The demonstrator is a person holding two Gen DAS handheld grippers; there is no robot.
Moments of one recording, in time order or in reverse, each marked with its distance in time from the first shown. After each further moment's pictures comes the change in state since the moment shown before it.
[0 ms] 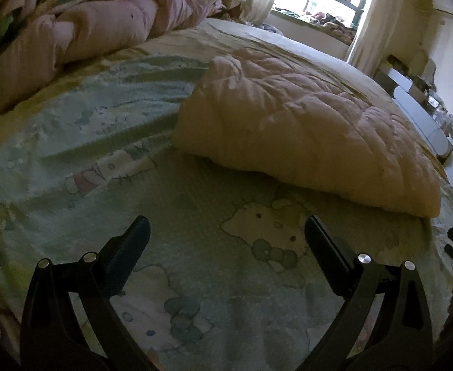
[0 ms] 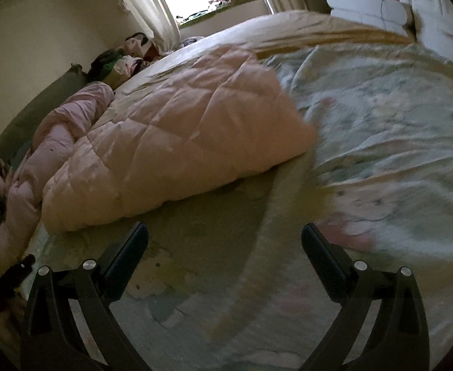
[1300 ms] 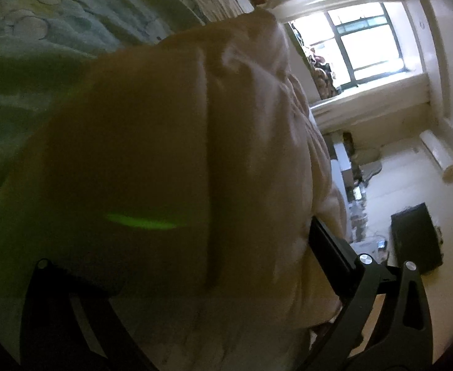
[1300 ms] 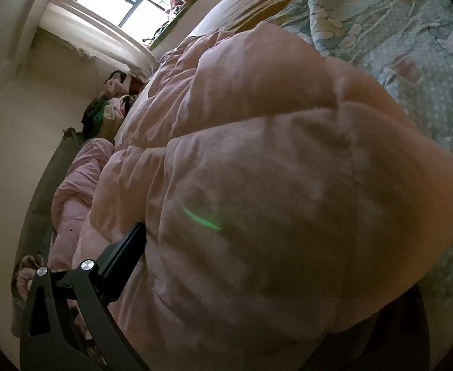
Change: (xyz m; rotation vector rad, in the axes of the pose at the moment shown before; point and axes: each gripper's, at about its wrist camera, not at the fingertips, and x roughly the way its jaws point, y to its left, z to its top) left arm 0.151 0.039 0.066 -0.570 0.119 -0.530; right arm 0.126 -0.026 0.089 0.368 0.017 0.168
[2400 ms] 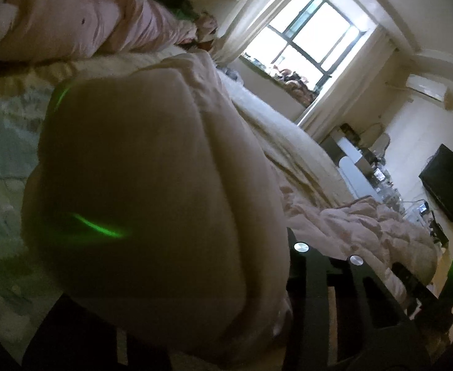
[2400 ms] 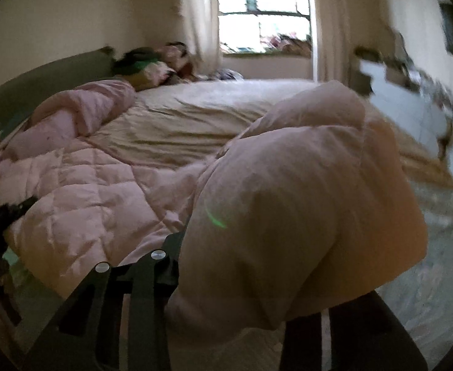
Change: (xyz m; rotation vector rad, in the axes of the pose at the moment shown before) left arm -0.035 -0.104 0.027 0.445 -0.245 0.100; right arm -0.033 0.188 -0.028 -0.784 -0.187 -0.212
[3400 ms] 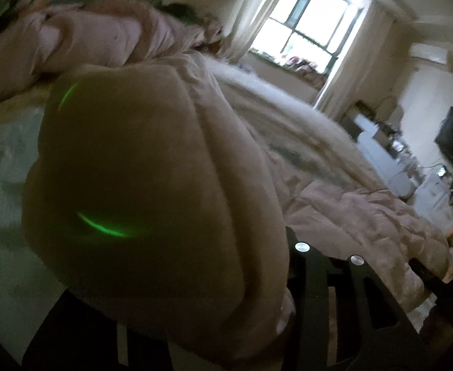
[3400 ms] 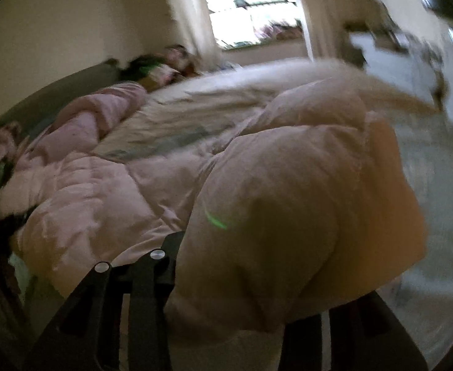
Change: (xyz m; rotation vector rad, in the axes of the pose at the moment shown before) left arm -0.096 0.010 -0.090 0.102 0.049 0.160; right arm -0.090 -0.048 -0.138 0.213 0.062 0.072
